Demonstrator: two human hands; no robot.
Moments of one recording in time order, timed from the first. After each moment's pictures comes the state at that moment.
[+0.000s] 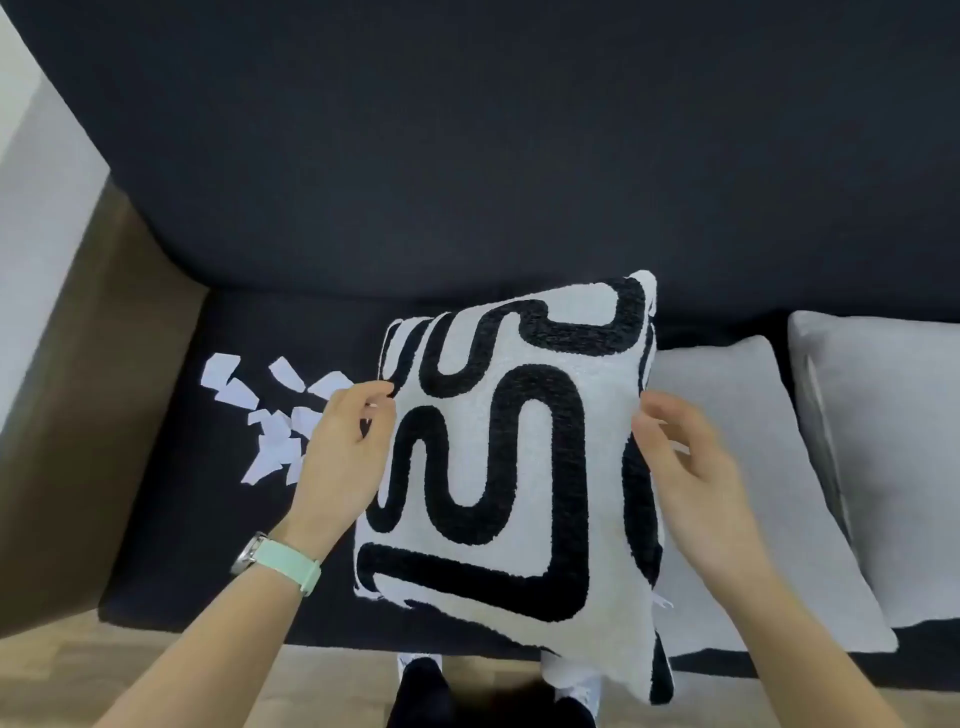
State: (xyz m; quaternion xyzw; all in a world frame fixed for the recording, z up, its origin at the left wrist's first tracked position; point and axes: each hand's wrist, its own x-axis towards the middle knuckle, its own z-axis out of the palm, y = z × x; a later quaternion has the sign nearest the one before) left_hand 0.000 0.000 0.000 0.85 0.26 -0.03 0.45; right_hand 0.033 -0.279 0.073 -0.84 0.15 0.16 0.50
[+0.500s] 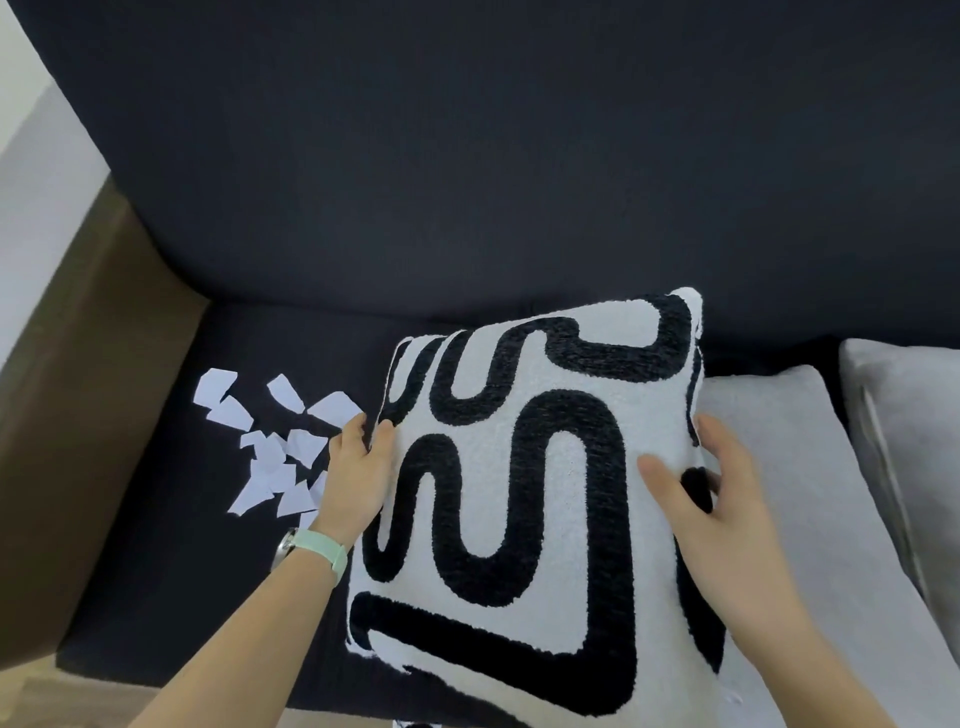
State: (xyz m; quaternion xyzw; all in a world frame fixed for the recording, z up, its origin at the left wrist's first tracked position) left_hand 0.022 0.014 -0.089 0.77 0.40 -0.11 0.48; right_hand 0.040 -0.273 0.027 -0.84 0.16 0.15 0.49
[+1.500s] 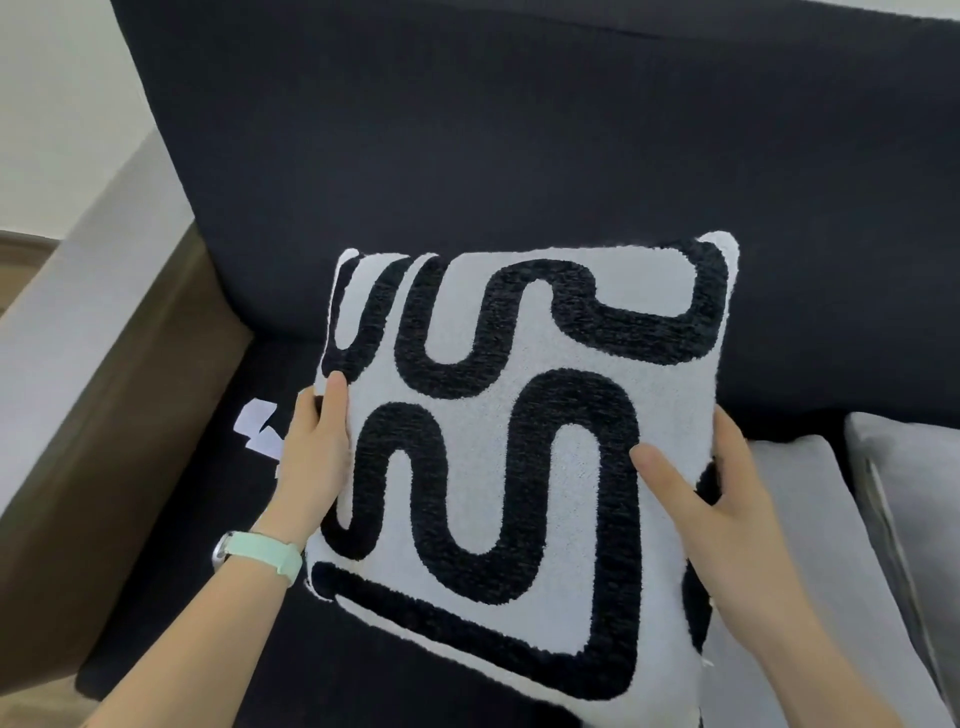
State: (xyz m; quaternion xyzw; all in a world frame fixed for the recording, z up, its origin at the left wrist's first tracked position) left_hand 0.035 0.074 0.000 0.69 0.41 0.03 0.59; right_hand 0.061 -0.221 0.087 -0.79 0.05 0.13 0.59
